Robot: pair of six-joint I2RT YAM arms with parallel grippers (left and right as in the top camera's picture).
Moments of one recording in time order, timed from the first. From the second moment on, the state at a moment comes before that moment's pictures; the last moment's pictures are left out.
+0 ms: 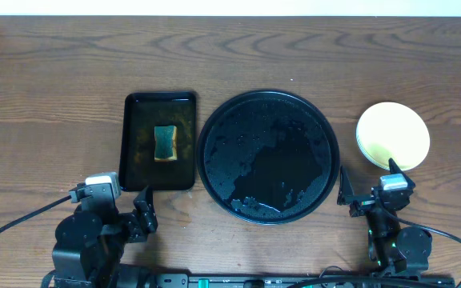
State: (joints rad) left arm -0.13 0.36 0.79 -1.02 -0.03 -0.26; right arm 0.03 0.01 0.01 -0.06 -0.12 -0.04
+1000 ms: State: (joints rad) left arm 0.02 0.01 0.20 -0.42 0.01 -0.24; right arm 0.03 0.01 0.01 -0.06 -0.11 -0.04
